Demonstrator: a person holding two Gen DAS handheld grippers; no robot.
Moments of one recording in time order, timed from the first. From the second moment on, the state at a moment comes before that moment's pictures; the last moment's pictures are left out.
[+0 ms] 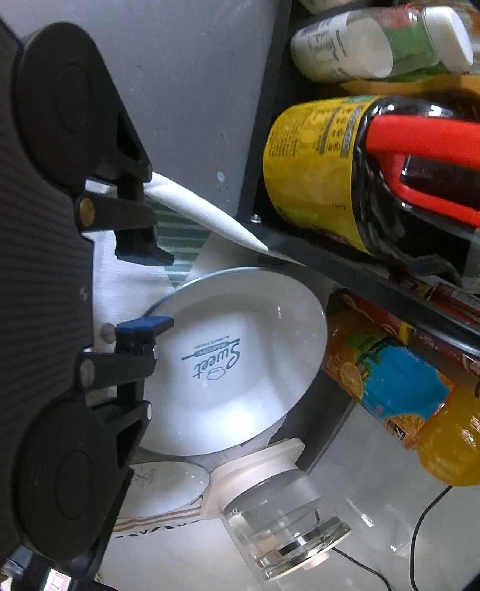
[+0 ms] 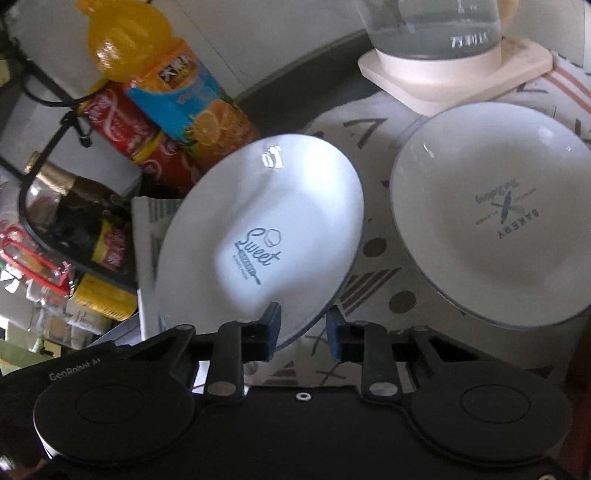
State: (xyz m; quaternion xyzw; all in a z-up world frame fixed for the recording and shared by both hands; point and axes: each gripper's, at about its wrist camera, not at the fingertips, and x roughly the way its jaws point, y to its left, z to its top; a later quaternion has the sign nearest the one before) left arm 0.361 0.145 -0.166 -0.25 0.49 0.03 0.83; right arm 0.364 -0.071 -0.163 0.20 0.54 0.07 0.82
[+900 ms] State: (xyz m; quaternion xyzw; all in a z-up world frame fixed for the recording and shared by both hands) left arm 0.365 0.140 -0.166 -0.29 0.48 0.06 0.82; right arm 0.376 -0.076 -0.162 0.19 0.53 0.08 0.82
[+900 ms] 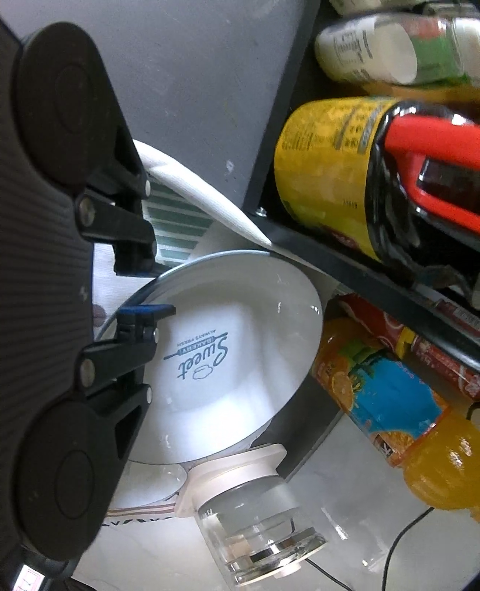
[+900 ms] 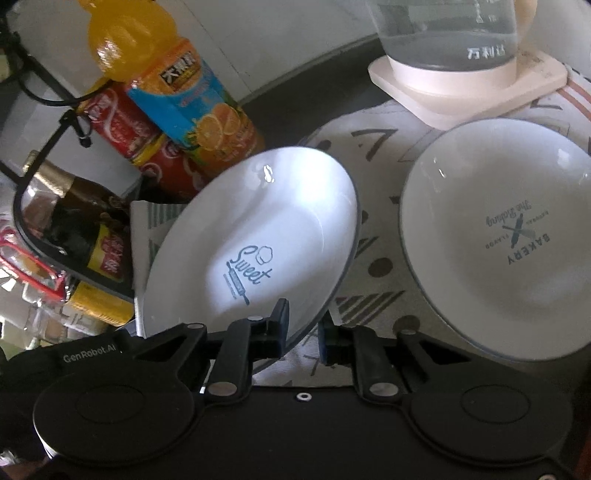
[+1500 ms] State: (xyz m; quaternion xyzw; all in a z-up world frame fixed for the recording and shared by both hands) left arm 0.304 0.126 -0.126 -0.29 0.46 0.08 0.83; right arm 0.335 -0.075 -0.122 0.17 0.51 0.13 0.83
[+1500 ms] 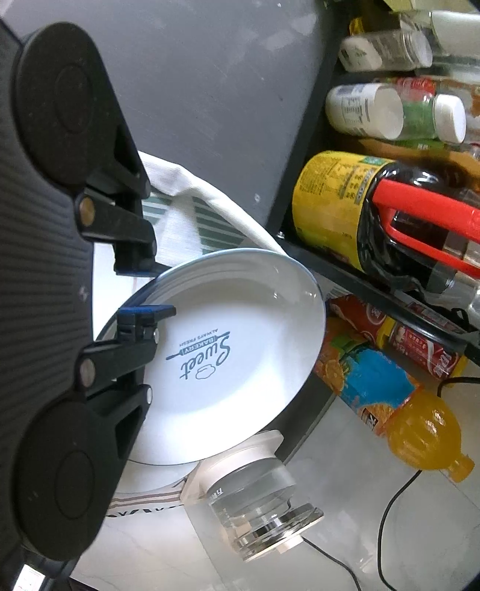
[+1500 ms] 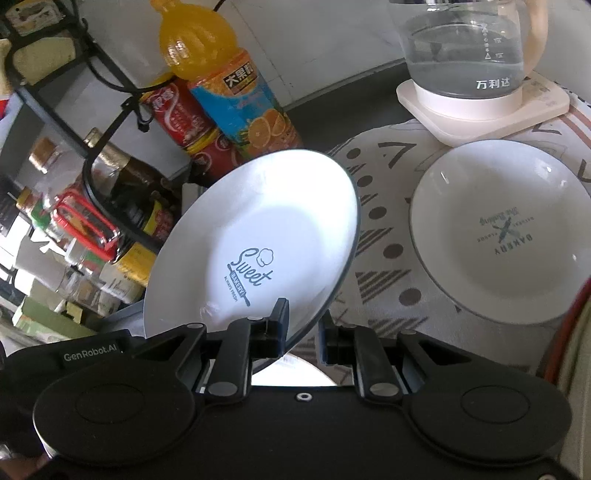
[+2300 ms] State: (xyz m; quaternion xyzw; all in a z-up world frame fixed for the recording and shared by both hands) left arm 0.203 0.106 -0.125 -0.30 0.46 0.11 0.83; right arm 0.265 -0.100 -0.113 0.14 0.52 0.18 0.83
